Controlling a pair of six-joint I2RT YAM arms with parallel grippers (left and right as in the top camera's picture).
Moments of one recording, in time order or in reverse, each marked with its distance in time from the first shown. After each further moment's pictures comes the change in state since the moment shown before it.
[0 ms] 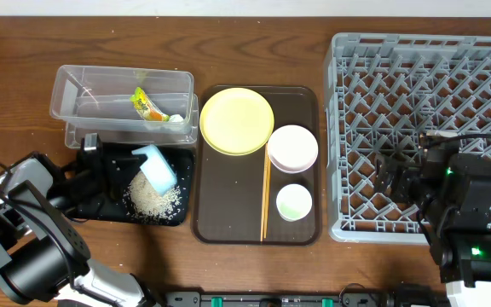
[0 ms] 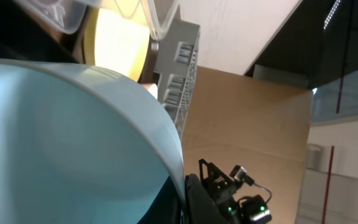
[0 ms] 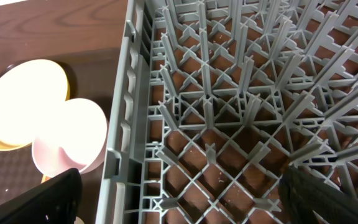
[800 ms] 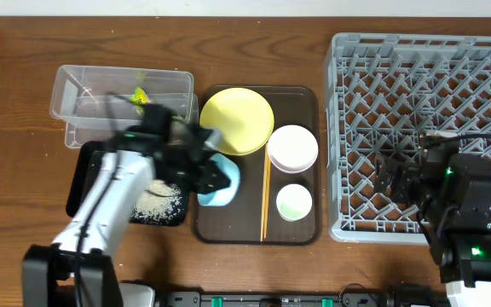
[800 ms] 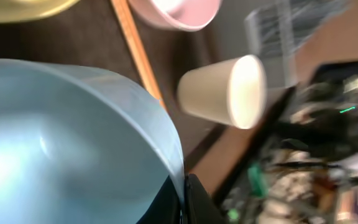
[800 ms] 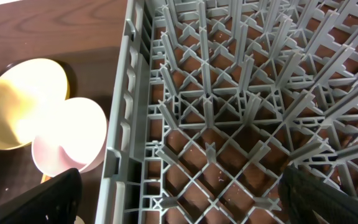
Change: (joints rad) left arm -0.825 -0.314 0.003 0.395 -0.597 -0.227; right arm 0.000 0.000 0.000 -0.003 0.000 0.000
